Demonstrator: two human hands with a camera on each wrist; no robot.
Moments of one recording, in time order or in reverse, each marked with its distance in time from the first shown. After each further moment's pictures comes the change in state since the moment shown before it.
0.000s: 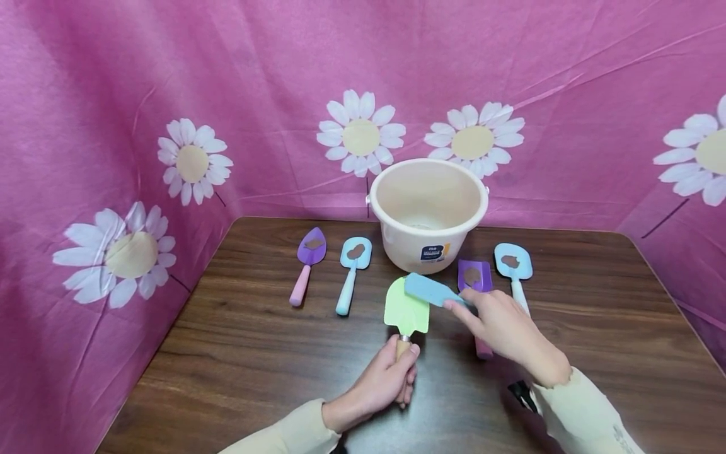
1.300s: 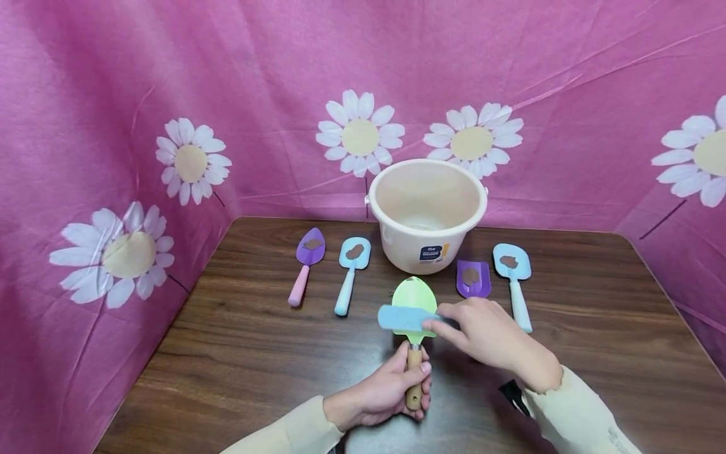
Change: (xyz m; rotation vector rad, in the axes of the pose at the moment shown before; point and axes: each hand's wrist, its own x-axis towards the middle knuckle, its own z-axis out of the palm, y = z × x) left_hand 0.003 -0.004 0.000 -0.289 -0.350 -0.150; right_hand 0.003 -0.023 -0.004 -0.014 -0.059 -0.190
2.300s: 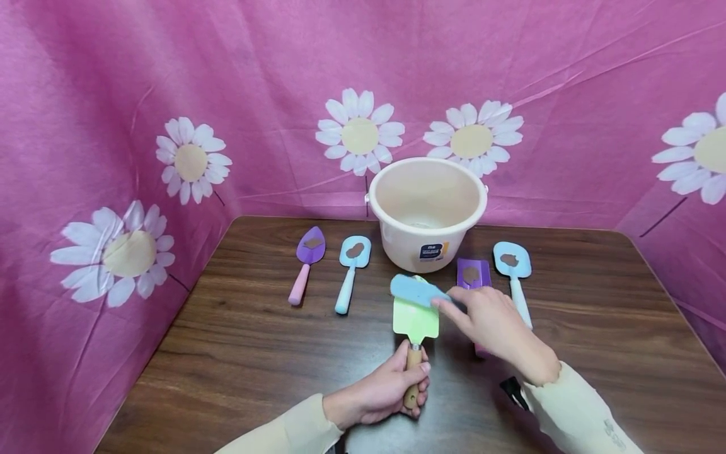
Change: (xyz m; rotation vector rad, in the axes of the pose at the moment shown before) left_hand 0.000 0.002 0.003 0.029 0.054 -0.049; right_hand 0.002 0.007 0.004 -0.025 0.123 0.140
